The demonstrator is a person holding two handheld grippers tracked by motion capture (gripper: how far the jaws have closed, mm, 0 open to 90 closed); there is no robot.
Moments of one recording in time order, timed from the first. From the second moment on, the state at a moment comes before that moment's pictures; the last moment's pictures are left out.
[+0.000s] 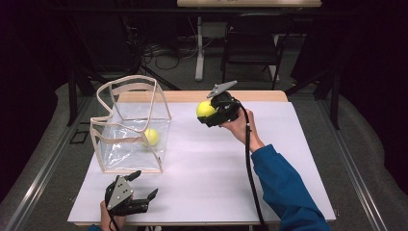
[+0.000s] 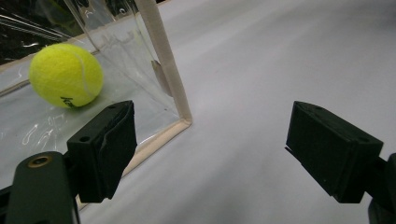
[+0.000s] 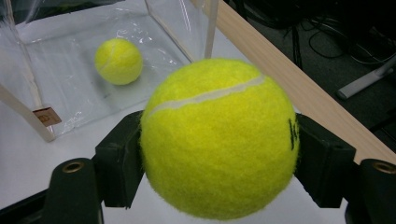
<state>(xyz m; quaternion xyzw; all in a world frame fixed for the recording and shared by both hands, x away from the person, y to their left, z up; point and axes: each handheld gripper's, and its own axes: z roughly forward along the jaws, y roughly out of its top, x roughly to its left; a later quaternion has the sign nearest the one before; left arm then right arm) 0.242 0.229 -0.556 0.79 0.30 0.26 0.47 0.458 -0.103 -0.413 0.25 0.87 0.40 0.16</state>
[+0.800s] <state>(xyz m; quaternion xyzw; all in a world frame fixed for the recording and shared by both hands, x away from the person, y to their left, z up) 0.242 0.229 -0.556 0.79 0.30 0.26 0.47 0.455 -0.095 -0.401 0.23 0.87 0.41 0.17</state>
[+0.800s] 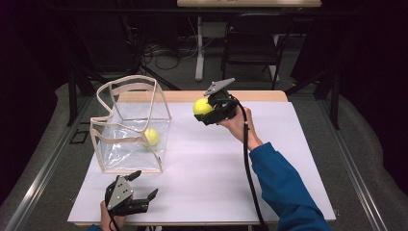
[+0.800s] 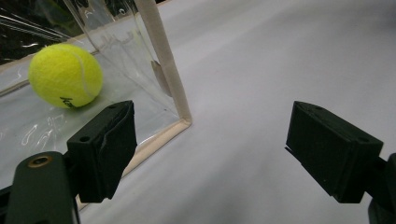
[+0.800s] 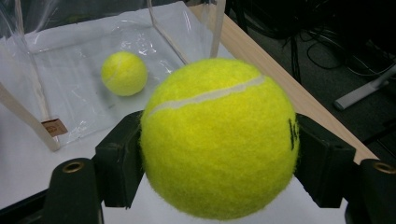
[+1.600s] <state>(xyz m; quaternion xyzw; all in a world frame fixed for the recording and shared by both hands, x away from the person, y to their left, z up) 0.242 0.229 -0.555 0.79 0.30 0.26 0.47 0.452 -0.086 -0.389 0.23 0.86 0.42 0.18</state>
